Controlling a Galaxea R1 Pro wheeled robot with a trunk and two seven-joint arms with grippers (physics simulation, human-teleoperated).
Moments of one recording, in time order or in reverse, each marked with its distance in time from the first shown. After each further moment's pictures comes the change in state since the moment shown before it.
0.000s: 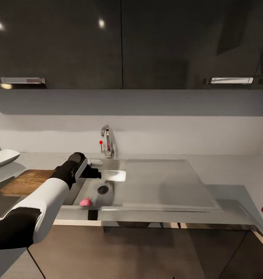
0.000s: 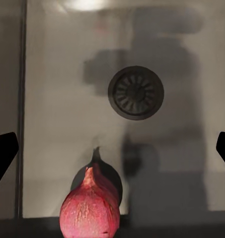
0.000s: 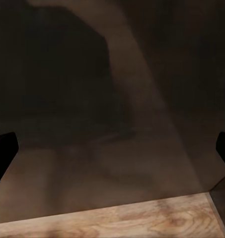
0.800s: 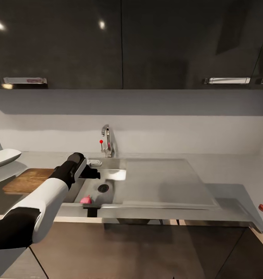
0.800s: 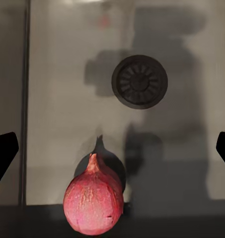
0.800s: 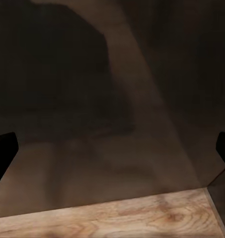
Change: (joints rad) left arm 0.000 0.006 0.001 0.006 0.000 0.000 0.001; right arm 0.000 0.000 0.000 0.000 0.000 0.000 0.000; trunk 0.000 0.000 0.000
